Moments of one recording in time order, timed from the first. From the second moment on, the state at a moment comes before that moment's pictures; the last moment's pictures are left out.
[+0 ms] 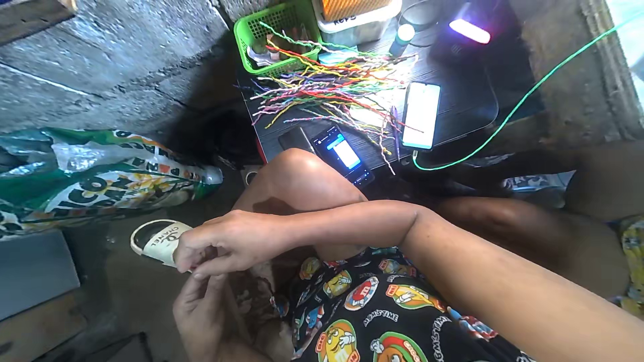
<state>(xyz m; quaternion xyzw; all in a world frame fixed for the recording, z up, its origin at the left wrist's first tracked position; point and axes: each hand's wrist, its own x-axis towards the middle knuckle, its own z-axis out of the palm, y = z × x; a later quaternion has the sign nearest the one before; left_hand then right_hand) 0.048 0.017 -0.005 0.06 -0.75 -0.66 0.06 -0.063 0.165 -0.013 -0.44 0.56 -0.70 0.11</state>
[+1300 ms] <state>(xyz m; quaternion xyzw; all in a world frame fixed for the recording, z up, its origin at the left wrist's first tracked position) 0.063 0.009 0.001 0.03 -0.81 -0.57 0.10 -0.059 0.166 -0.011 -0.49 0.57 -0.65 0.10</state>
